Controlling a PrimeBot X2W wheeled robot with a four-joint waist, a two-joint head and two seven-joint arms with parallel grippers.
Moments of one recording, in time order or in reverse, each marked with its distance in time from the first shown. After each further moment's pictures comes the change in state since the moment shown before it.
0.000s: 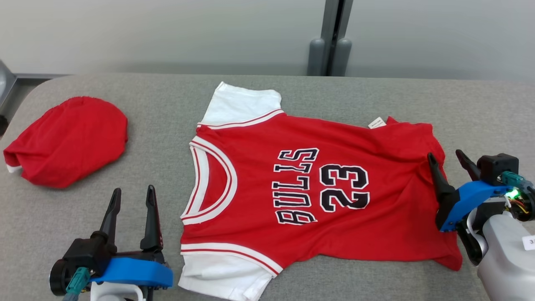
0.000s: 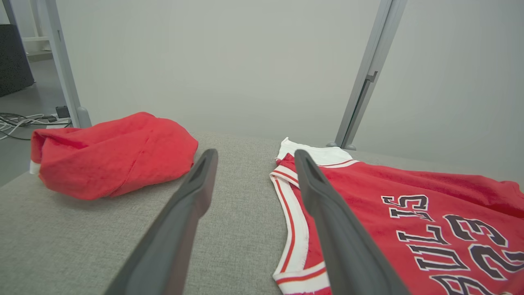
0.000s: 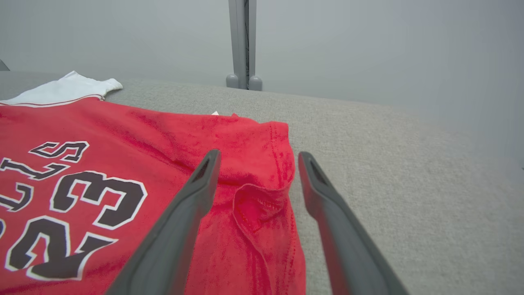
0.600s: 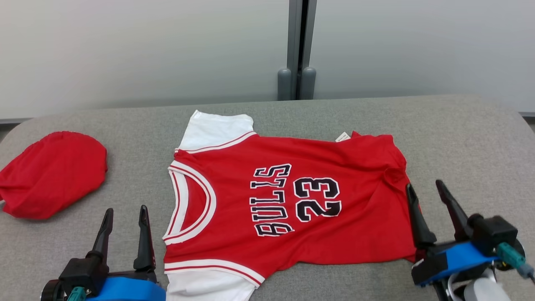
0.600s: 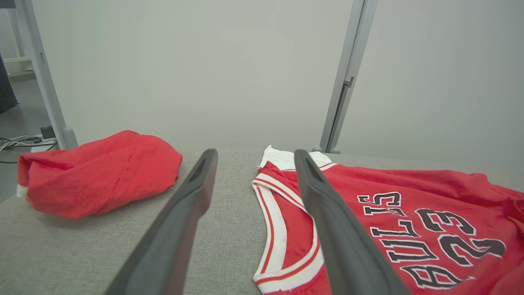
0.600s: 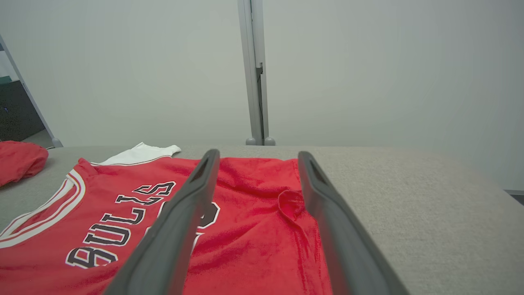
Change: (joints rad) left arm 0.078 0.006 0.038 -0.027 0.040 0.000 -0.001; right arm 0.445 0.157 -0.174 -0.667 -0.100 0.000 -0.002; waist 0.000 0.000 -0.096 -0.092
